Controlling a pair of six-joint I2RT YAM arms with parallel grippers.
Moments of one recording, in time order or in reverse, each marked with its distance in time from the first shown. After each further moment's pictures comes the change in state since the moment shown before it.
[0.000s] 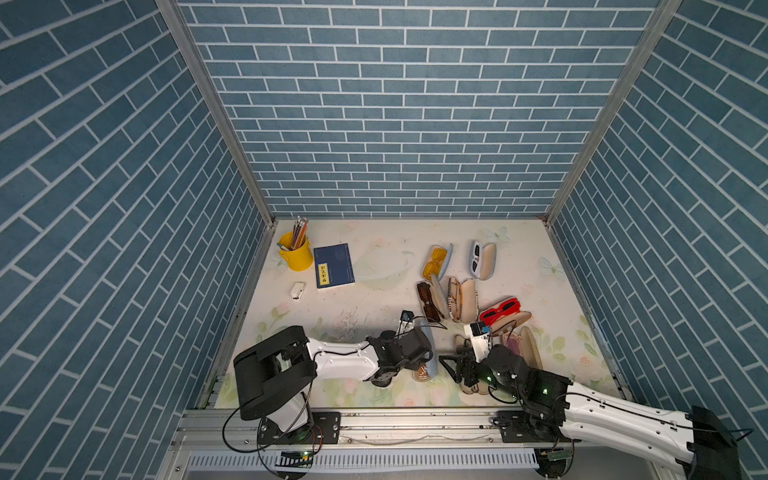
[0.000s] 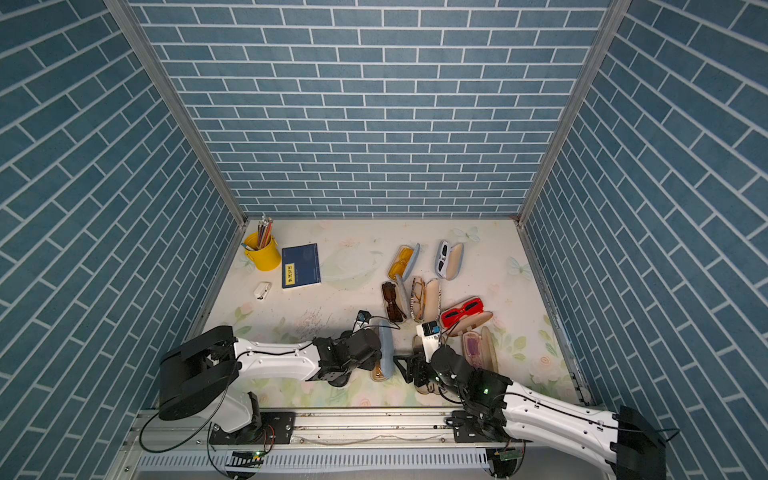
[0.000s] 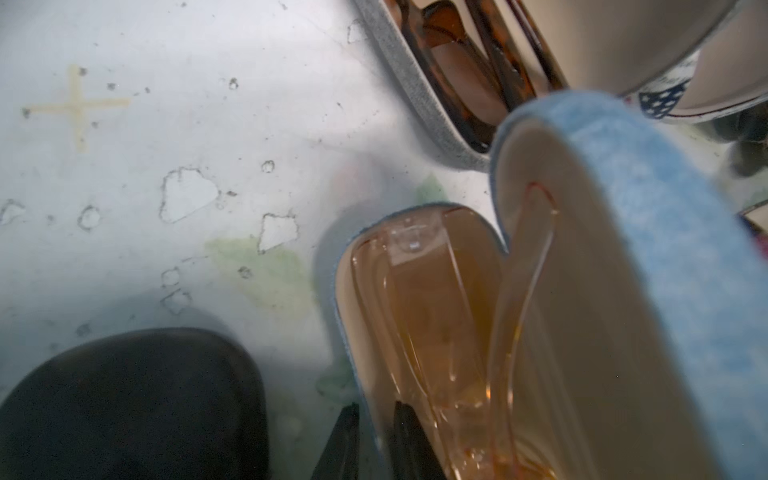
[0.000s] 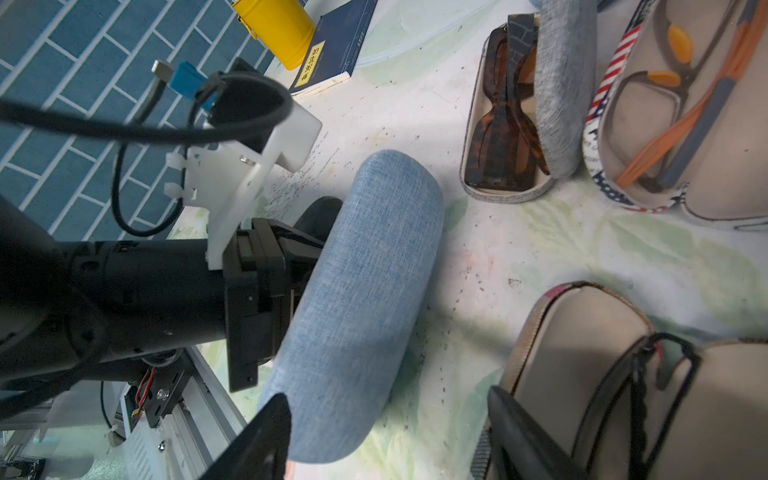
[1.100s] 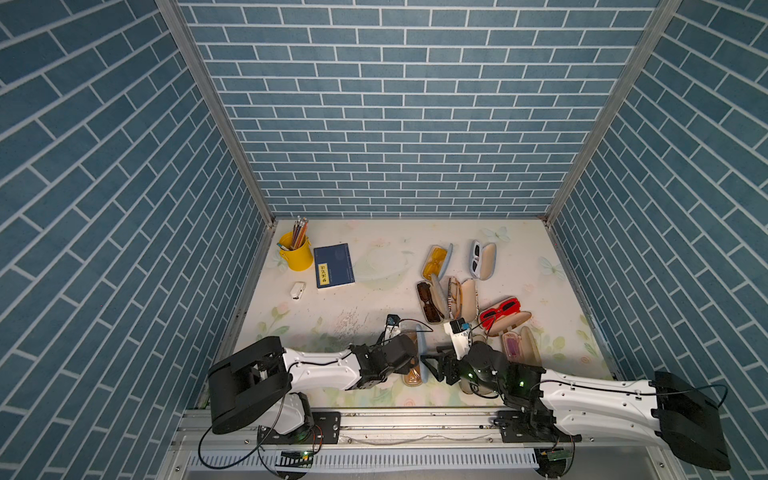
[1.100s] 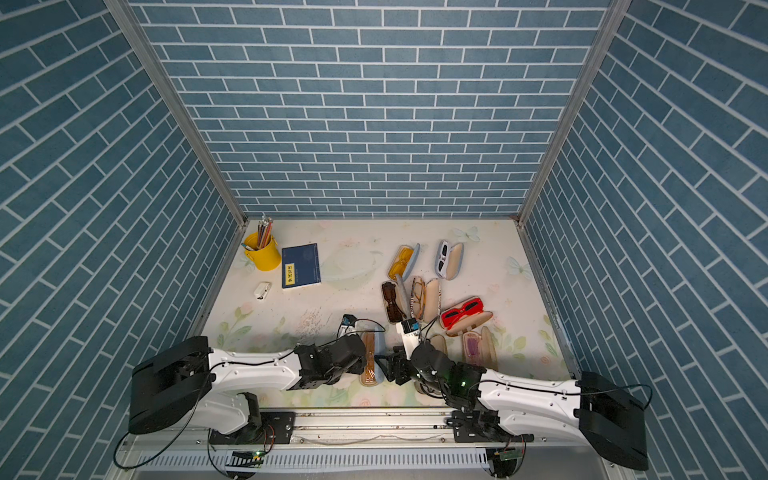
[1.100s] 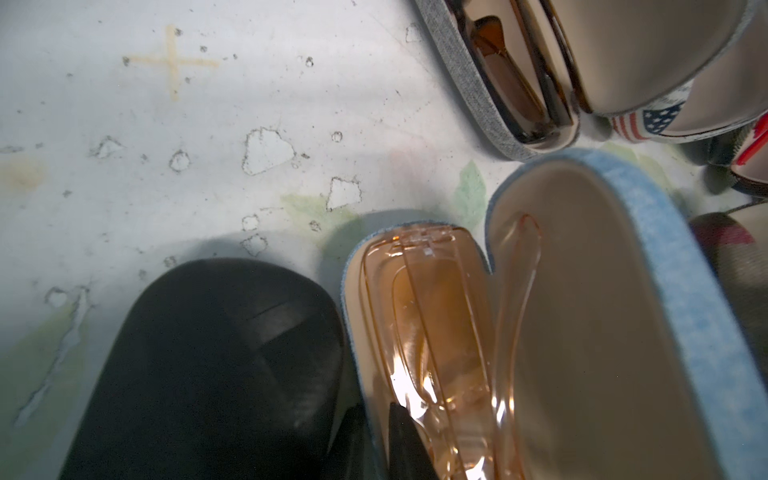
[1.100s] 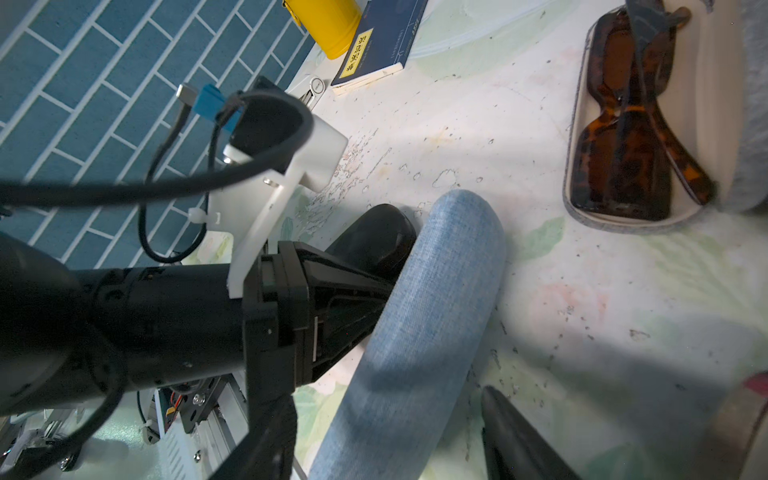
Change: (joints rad) left arm 0.002 -0.138 -0.137 0.052 -0.003 -0.066; right arm 0.076 0.319 0.086 0.266 0.000 0.016
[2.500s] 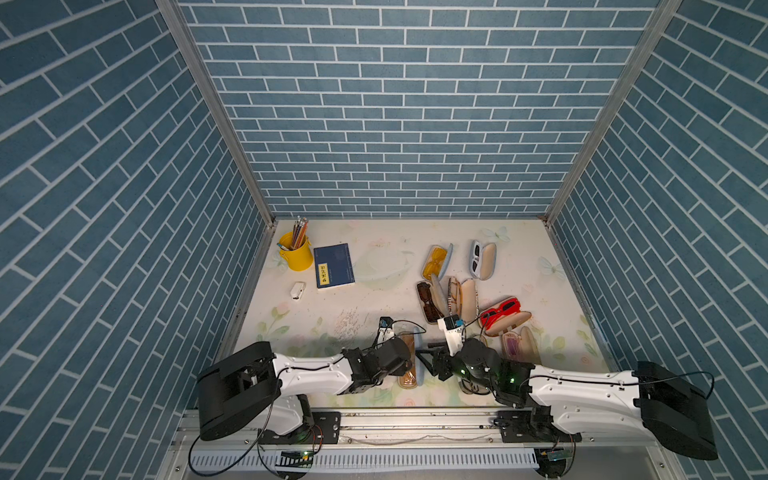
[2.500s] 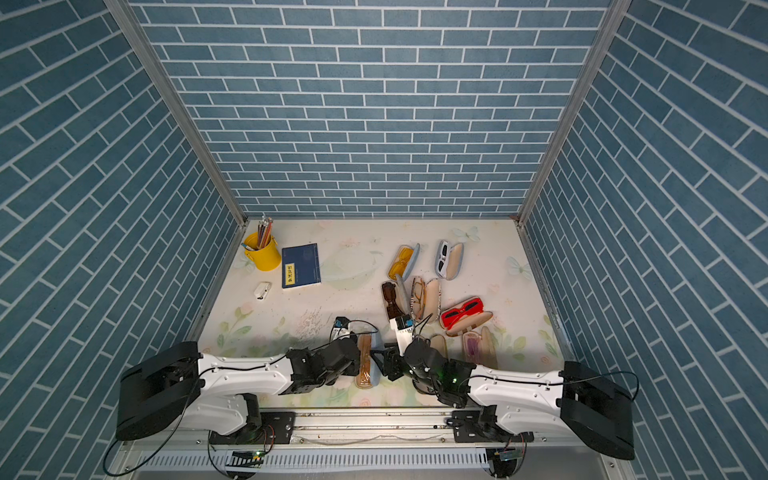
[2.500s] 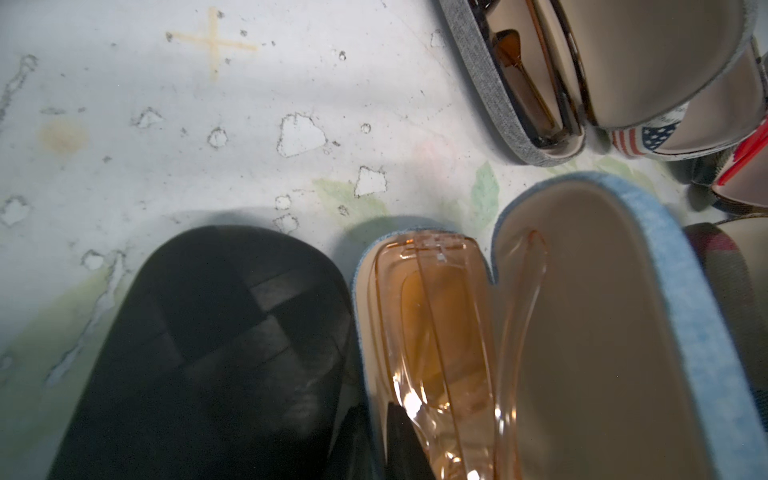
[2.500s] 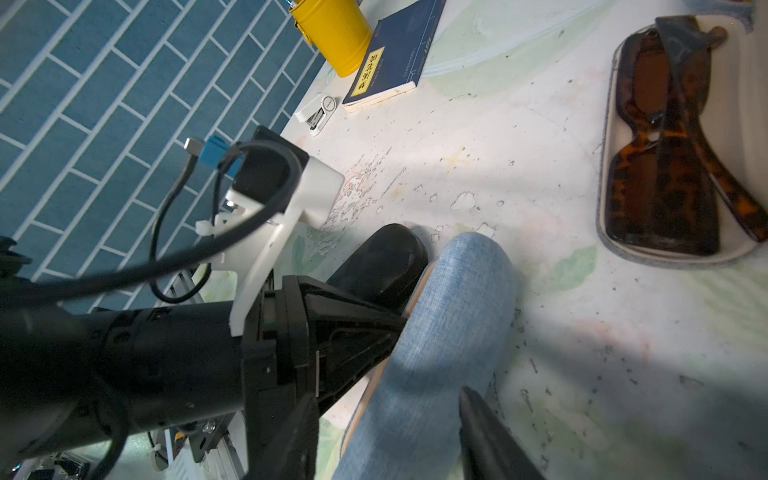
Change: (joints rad) left arm 0.000 -0.063 -0.072 0.039 -0.001 -0.060; right arm 0.003 0.102 0.034 0.103 0.011 0.011
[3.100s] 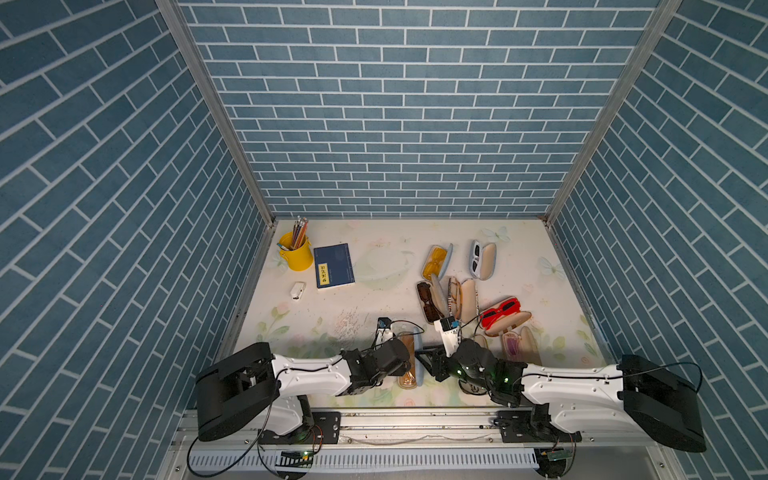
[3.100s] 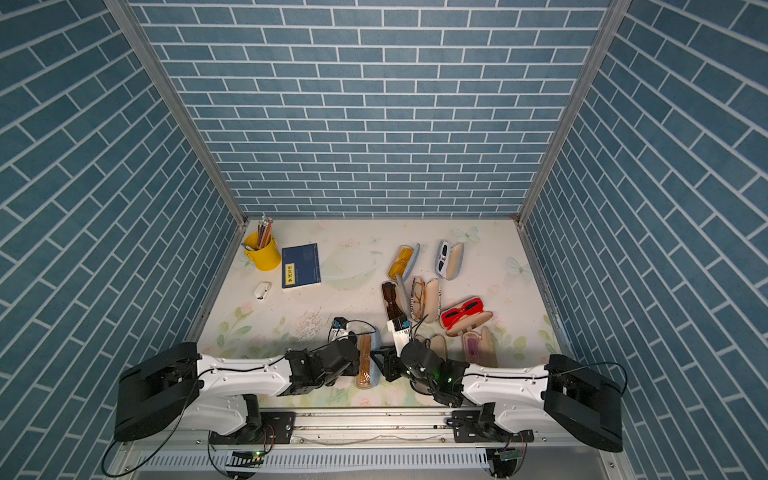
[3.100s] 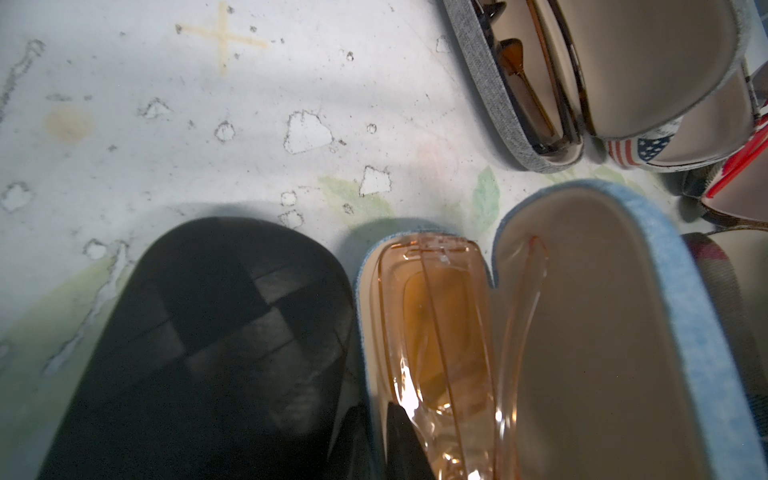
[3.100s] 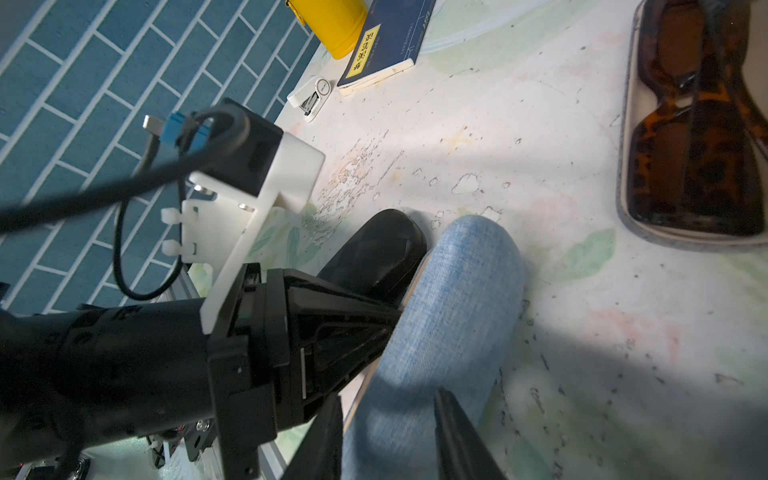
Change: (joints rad) left arm -0.007 -0.004 -0.011 0.017 -0.005 -0.026; right arm 0.000 0.089 -0.002 0.076 -0.023 0.014
